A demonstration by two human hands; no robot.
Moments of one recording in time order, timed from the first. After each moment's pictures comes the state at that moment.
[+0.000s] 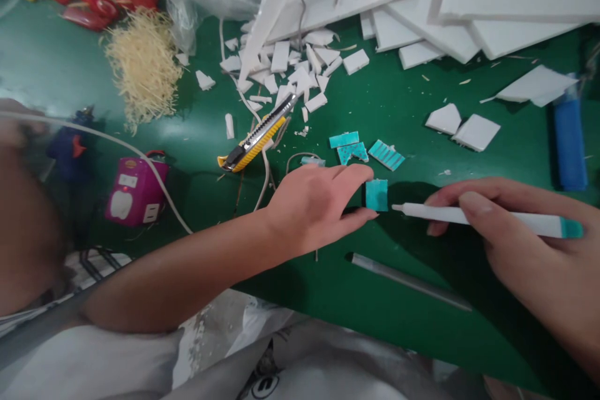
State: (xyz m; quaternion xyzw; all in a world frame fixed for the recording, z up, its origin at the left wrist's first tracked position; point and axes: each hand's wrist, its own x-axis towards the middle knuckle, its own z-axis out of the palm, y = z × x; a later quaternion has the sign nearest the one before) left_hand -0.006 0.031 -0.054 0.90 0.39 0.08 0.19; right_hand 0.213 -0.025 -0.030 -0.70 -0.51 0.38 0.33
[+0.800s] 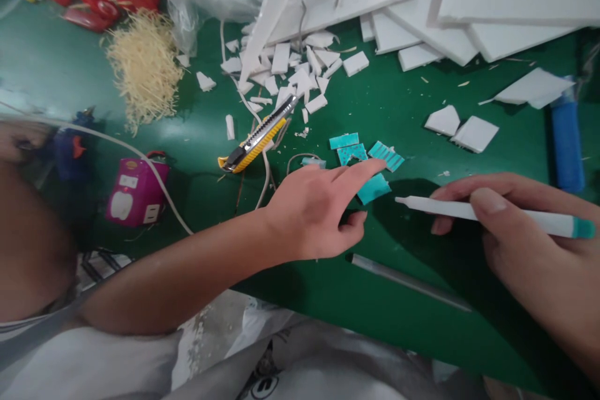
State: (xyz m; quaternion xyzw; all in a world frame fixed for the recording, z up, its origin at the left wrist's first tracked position) left_hand -0.006 0.027 -0.050 0.90 0.39 0.10 0.20; right_hand 0.214 -0.025 -0.029 -0.71 -0.46 0.40 0.36
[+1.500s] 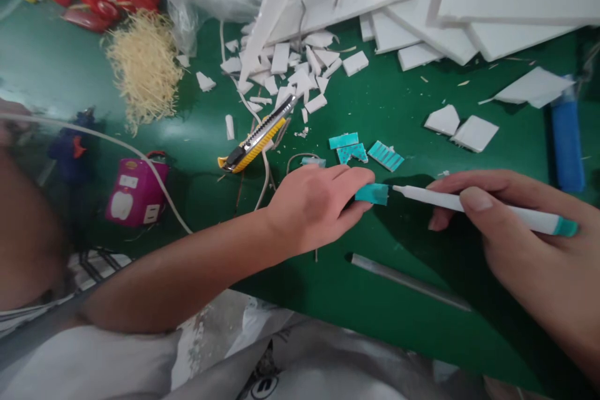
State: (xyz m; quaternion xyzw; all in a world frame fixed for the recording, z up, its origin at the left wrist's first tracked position) left_hand -0.007 0.032 -0.058 0.91 0.36 0.12 0.19; right_hand 0.215 -0.023 -0.035 -0.68 -0.53 0.36 0.36
